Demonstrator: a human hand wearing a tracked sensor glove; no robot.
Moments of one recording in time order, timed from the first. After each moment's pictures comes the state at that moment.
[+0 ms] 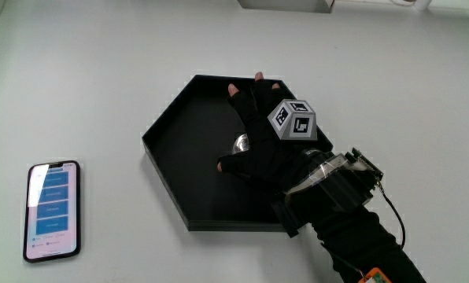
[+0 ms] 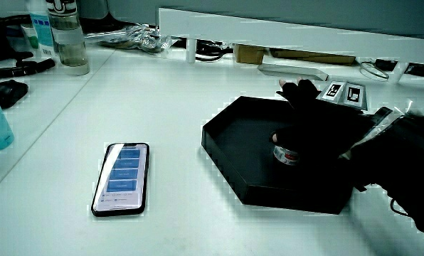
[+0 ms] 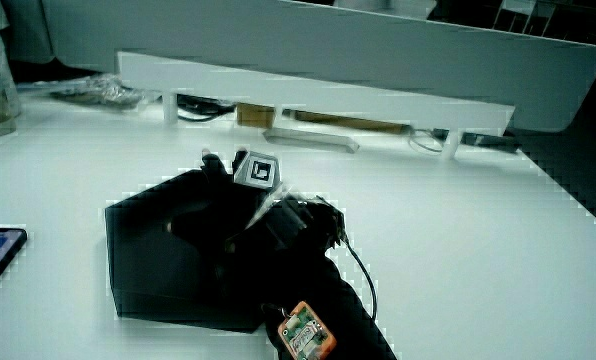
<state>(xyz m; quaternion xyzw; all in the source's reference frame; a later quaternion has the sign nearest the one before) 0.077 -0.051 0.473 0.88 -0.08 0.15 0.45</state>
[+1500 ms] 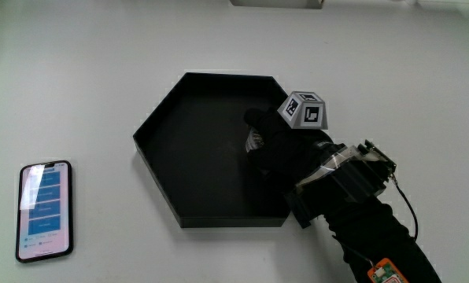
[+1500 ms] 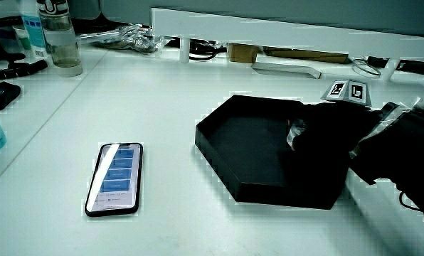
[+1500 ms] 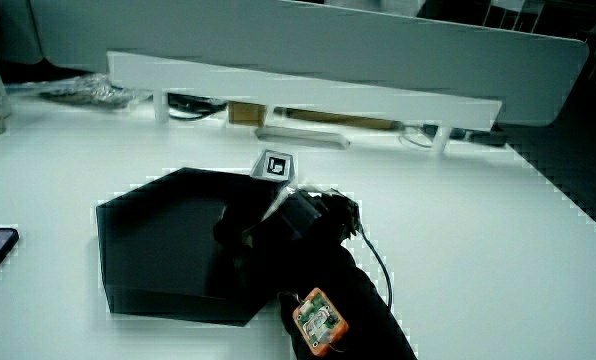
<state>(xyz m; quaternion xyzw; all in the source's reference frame) 0.092 -0.065 0.487 0.86 -0.09 0.14 0.49</state>
